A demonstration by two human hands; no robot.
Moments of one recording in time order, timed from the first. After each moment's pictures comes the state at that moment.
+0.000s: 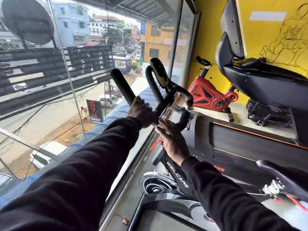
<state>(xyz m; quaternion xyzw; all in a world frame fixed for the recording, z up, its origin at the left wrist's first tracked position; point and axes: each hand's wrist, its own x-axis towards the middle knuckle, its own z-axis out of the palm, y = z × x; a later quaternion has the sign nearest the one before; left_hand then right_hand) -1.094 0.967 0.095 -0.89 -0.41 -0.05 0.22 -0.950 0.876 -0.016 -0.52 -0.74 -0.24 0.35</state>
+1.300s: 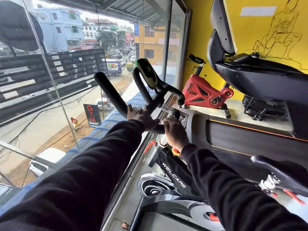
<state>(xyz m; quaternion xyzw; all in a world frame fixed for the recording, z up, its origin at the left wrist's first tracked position) -1.050 0.950 0.090 -0.85 -0.52 -0.05 0.10 -0.913 0.885 0.017 -0.68 -0.61 -0.04 0.41</state>
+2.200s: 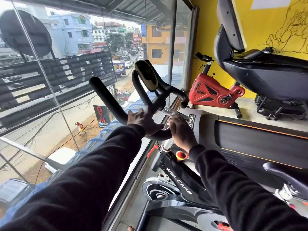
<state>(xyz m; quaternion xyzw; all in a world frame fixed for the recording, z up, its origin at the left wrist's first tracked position) -1.028 0.963 0.088 -0.84 -0.53 -0.11 0.08 -0.866 0.903 0.018 -0.67 -0.64 -0.04 0.38</state>
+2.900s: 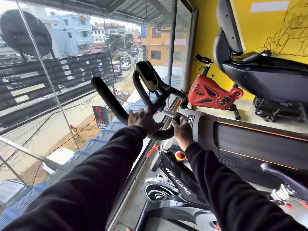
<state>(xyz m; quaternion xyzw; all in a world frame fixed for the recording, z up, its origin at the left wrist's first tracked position) -1.028 0.964 0.080 -0.83 -0.53 -0.15 0.09 -0.890 0.913 0.029 -0.71 -0.35 0.21 0.58</state>
